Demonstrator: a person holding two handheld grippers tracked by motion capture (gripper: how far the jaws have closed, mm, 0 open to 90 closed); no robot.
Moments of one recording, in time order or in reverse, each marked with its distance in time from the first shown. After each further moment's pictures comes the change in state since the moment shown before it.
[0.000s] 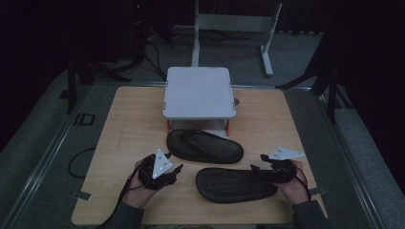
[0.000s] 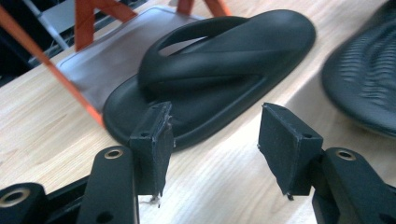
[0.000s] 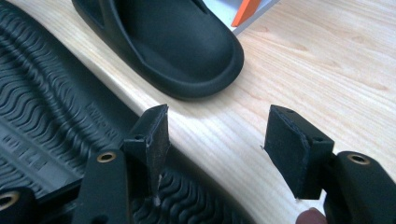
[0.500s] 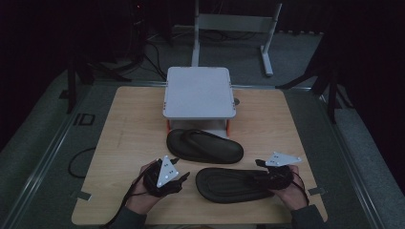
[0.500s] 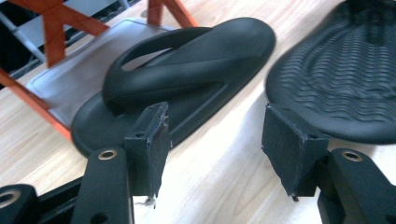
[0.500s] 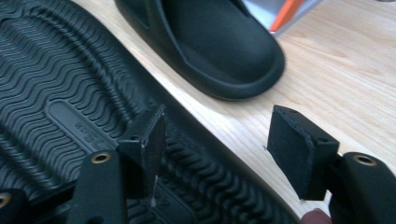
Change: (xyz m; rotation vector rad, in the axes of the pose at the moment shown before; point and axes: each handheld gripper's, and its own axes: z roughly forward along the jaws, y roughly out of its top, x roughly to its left) left arm -0.022 0.004 -0.006 -0.023 -0.075 0.049; right arm 0.020 -0.001 -0.003 -0.014 0.079 -0.031
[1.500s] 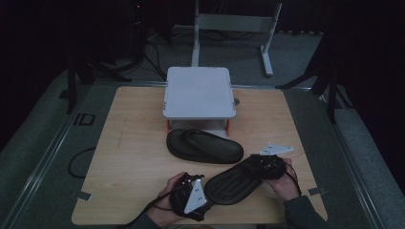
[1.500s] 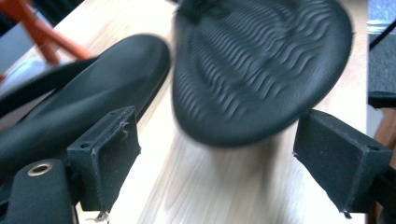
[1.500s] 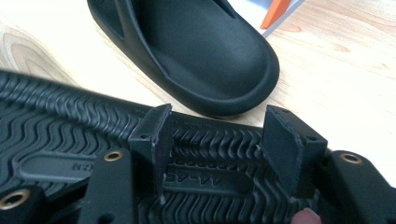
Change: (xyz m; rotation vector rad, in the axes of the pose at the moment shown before) left arm -0.077 0.011 0.031 -0.033 -0.184 0.265; right arm -0.013 0.017 0.024 0.045 -0.011 0.085
